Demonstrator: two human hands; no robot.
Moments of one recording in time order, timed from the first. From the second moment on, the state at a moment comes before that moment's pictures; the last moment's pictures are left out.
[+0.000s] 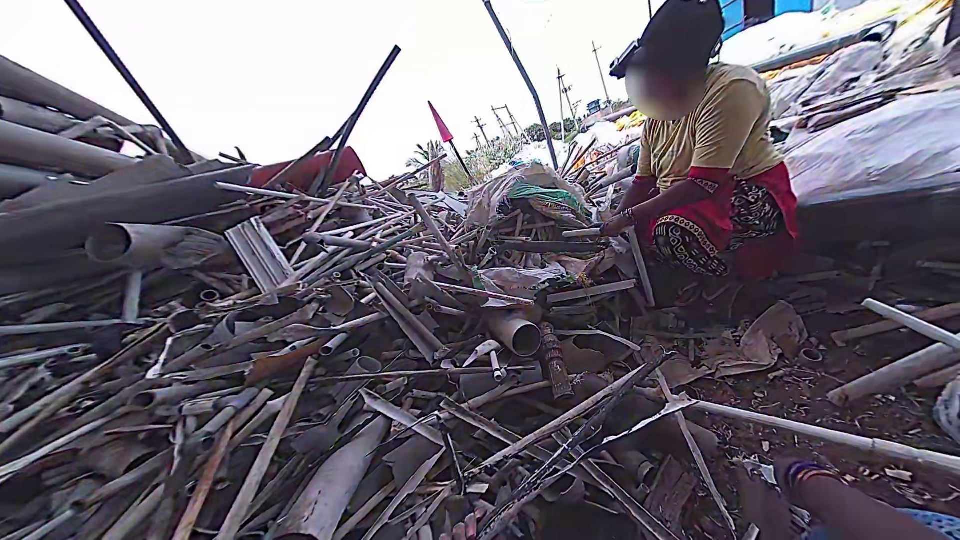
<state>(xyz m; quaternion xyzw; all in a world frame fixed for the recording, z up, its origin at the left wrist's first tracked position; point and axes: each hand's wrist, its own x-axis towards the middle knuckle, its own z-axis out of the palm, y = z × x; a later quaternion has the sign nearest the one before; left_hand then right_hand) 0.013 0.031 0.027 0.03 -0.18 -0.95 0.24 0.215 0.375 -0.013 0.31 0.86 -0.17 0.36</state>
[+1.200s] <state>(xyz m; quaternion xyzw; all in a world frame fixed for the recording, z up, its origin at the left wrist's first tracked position) 0.011 0.028 0.025 -0.01 -0.18 -0.96 0.23 0.172 0.434 -0.132 0.32 0.85 -0.12 0.40</state>
